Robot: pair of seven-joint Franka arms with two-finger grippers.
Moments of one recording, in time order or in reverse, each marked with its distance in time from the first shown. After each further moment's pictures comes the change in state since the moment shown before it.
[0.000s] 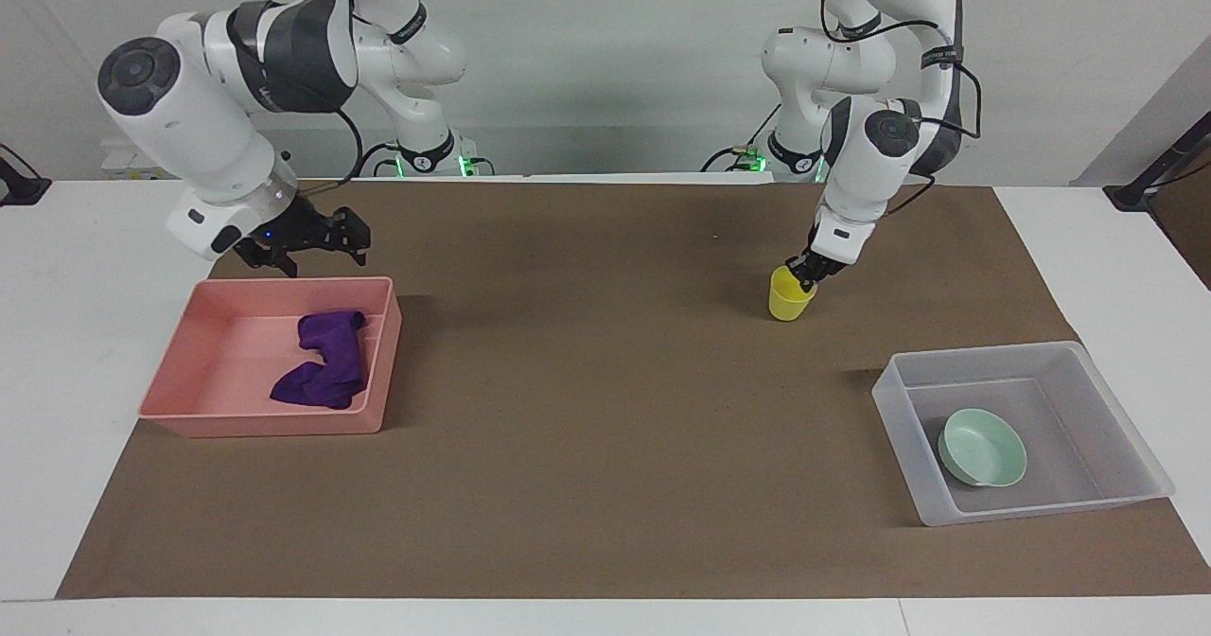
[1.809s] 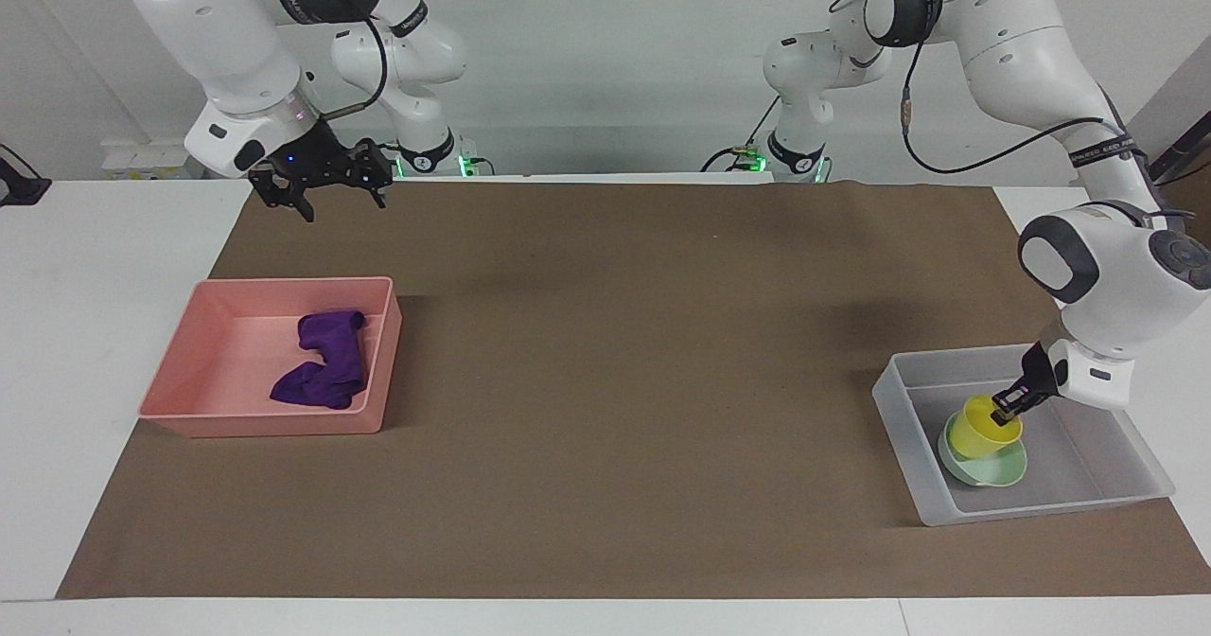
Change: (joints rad) left arm 0.402 0.658 0.008 0.851 -0.071 -0.095 0.365; right arm 0.087 -0.098 -0.019 -0.004 0.002 -0.062 0.045
